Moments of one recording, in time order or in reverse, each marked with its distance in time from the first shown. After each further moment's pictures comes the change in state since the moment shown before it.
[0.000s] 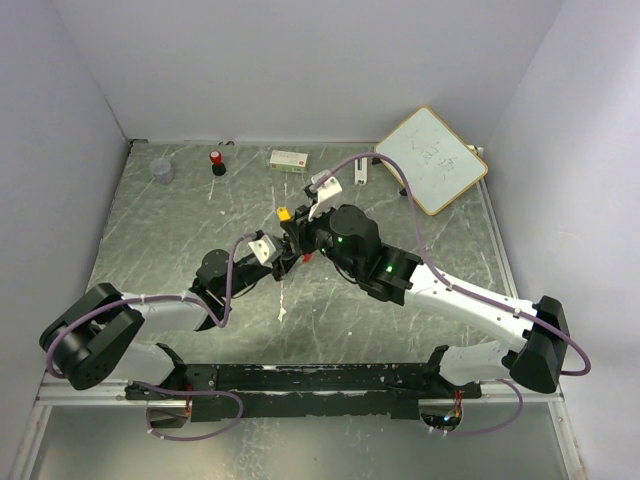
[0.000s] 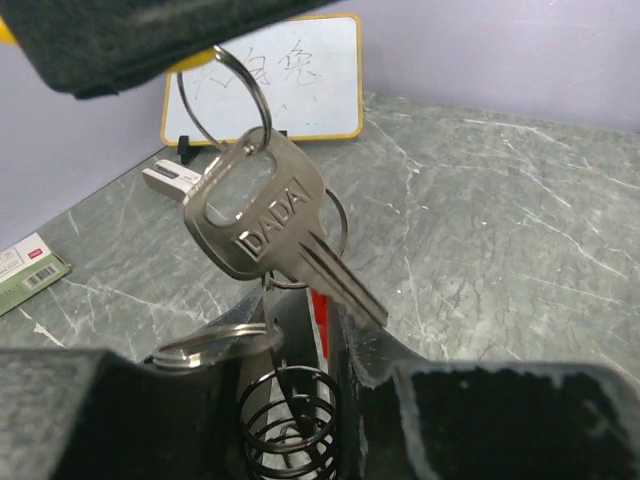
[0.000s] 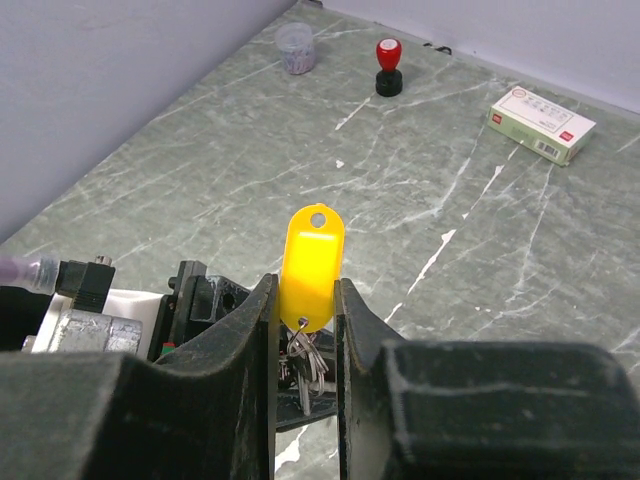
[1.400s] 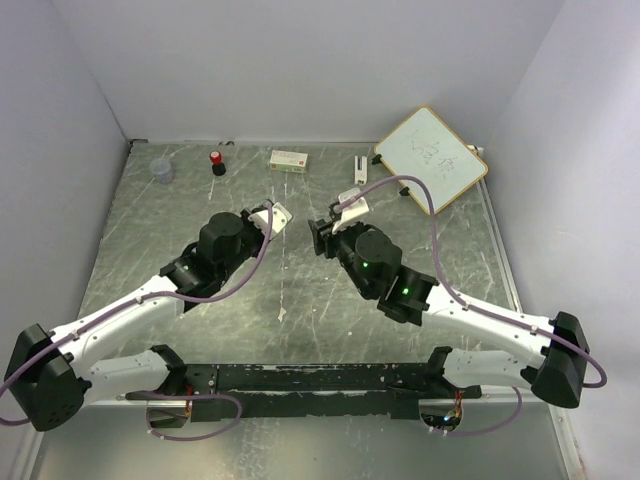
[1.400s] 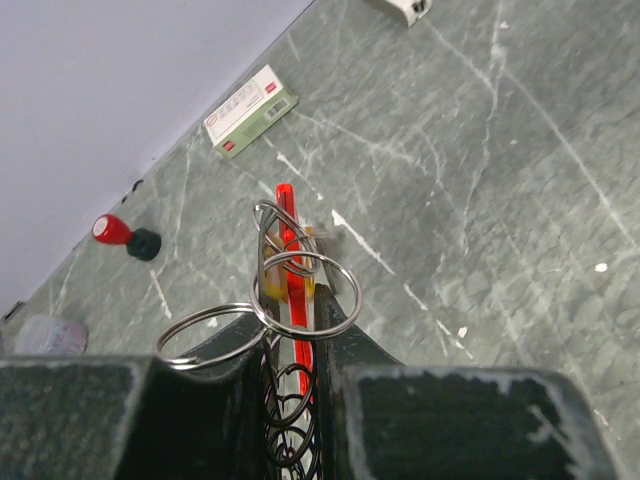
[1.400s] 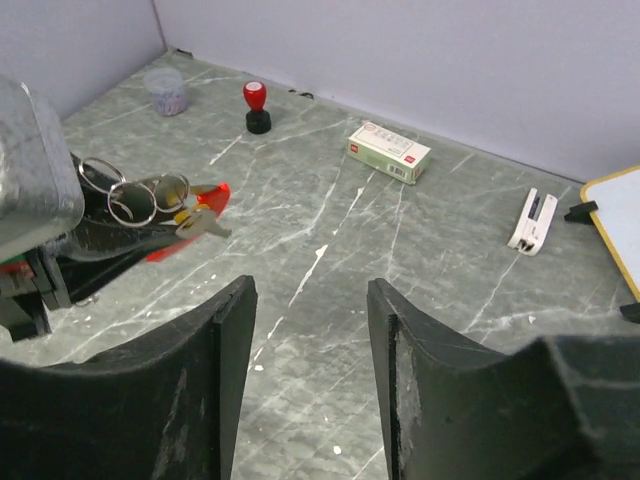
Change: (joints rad) left arm -0.017 -0.266 0.390 -1.052 -0.496 0.306; right arm 0.027 -0.148 -0.199 0.165 0.283 -0.185
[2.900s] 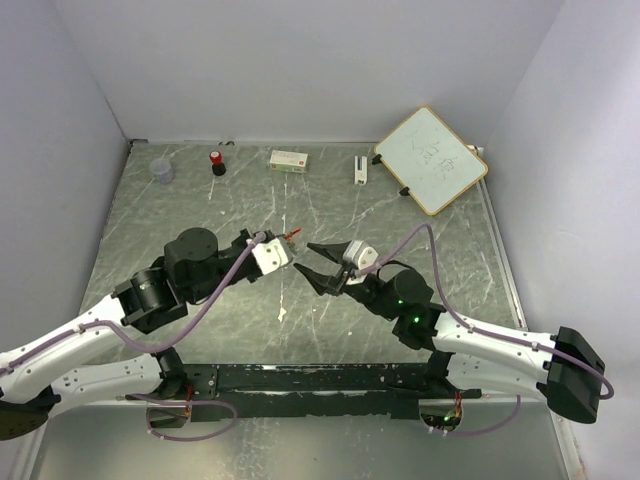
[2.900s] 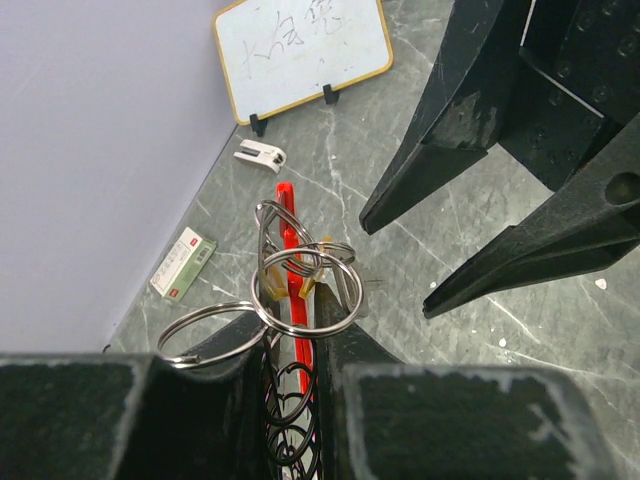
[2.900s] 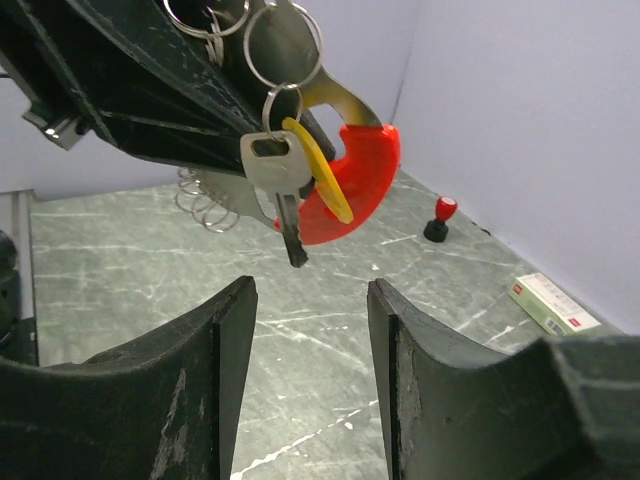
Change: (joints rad) left arm -0.264 -0.219 0.214 -0.343 0.146 0.091; right arm 0.000 -0.173 -0.421 0.555 -0.572 -0.178
